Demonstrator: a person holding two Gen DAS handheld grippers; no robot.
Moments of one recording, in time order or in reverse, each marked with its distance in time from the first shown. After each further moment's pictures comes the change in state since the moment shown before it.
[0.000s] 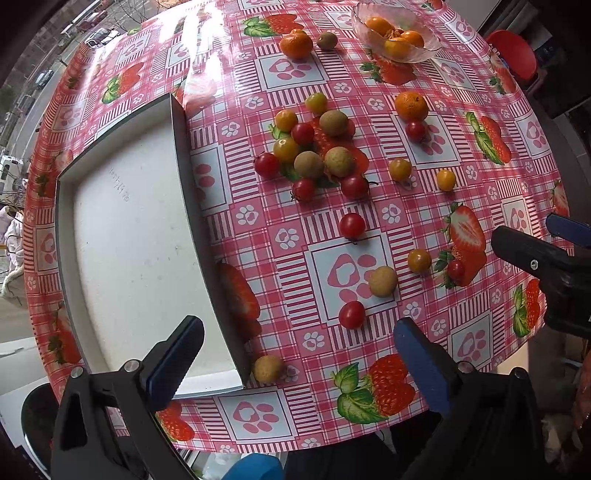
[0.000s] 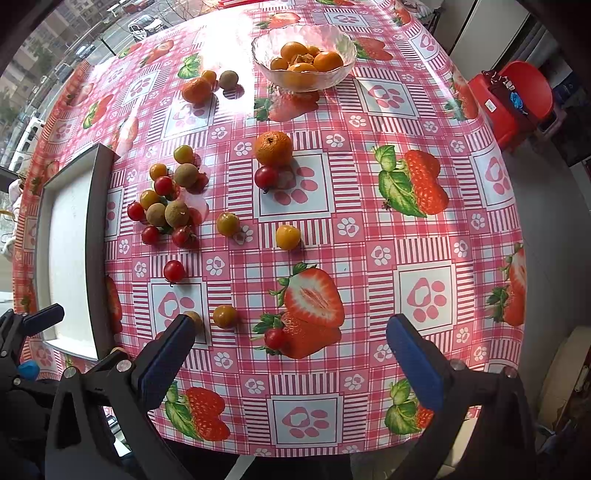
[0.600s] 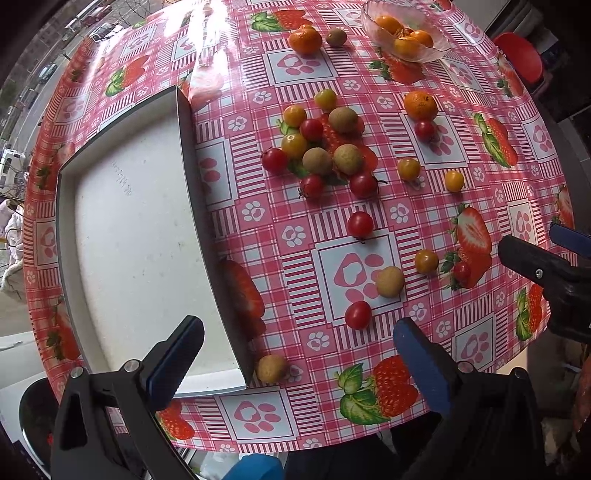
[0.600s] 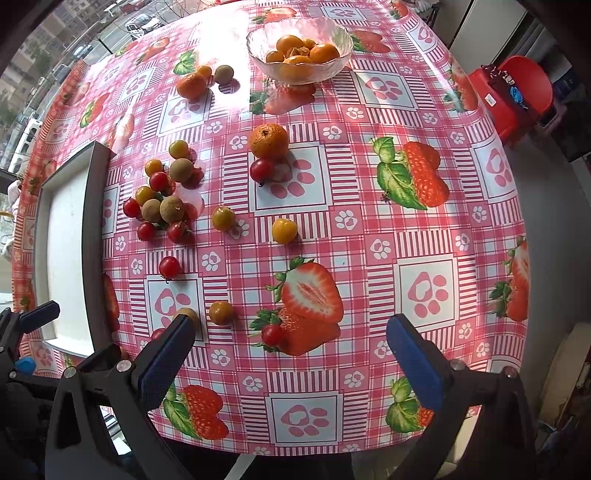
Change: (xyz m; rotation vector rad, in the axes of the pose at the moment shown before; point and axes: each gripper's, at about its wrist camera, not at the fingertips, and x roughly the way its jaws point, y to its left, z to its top) left arm 0.004 -0.002 0.002 -0.032 0.028 0.019; right arm 0.004 -0.003 -0.002 0.013 0.012 -0.016
